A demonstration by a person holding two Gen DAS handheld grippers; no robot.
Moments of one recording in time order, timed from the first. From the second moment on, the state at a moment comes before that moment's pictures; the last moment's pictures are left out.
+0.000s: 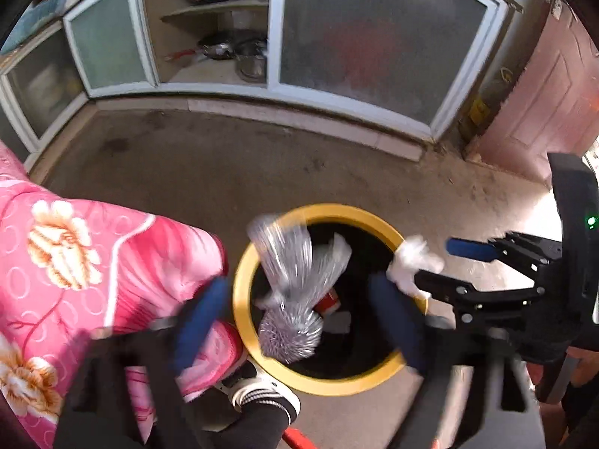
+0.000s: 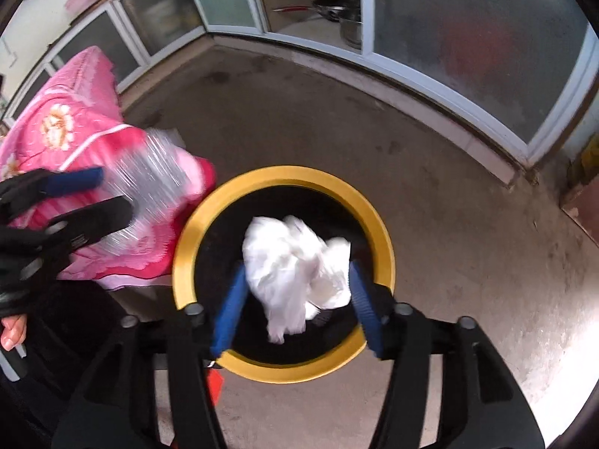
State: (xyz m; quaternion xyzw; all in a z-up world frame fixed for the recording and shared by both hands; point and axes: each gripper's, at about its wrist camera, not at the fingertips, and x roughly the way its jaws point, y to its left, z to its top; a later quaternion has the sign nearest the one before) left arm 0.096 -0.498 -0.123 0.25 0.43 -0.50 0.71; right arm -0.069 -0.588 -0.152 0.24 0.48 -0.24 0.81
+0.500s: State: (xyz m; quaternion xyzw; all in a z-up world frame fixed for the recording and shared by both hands) left arm 0.106 -0.430 -0.027 0.15 0.39 -0.51 0.75; right arm -0.114 -0.582 -0.063 0.21 0.36 -0.27 0.87
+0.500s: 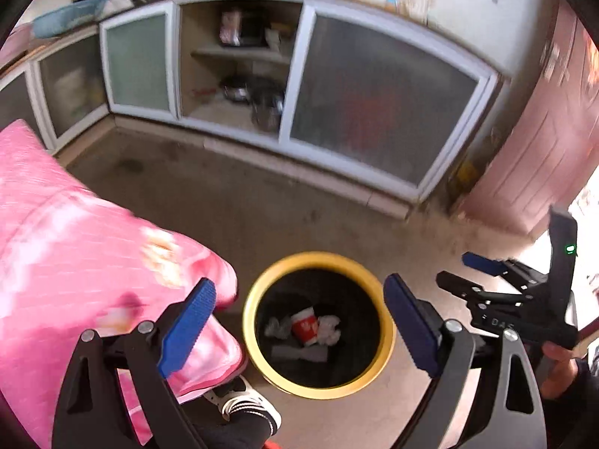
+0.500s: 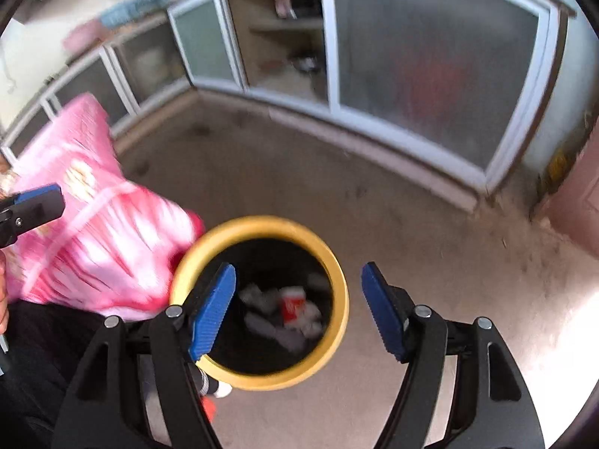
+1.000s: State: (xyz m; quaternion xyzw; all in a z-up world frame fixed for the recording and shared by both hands) left arm 0.130 -0.144 0.075 0.10 0.26 -0.28 0.92; right arm 0.038 -0.418 0.053 0.11 0.28 0.04 0.95
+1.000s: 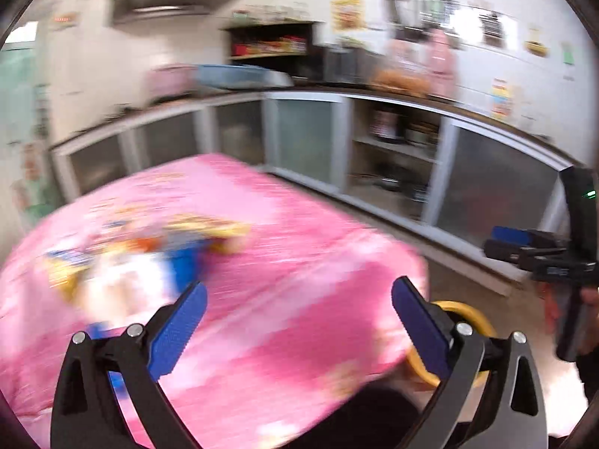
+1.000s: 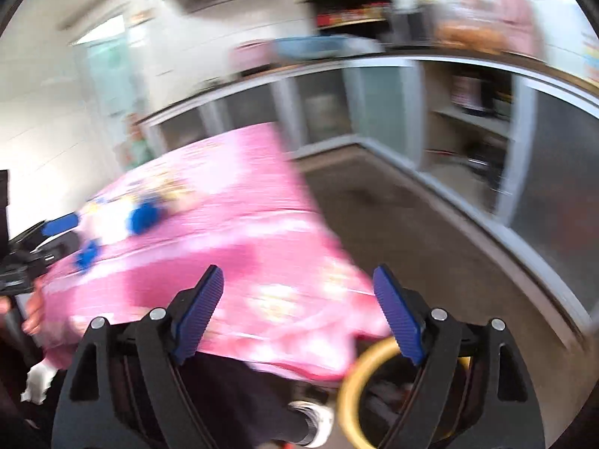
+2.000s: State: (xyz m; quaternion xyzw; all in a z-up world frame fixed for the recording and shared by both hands) left arm 0.221 0.016 0.012 0.05 0.37 -0.07 0.92; right arm 0.267 -0.251 0.026 0.04 0.37 0.16 0.92
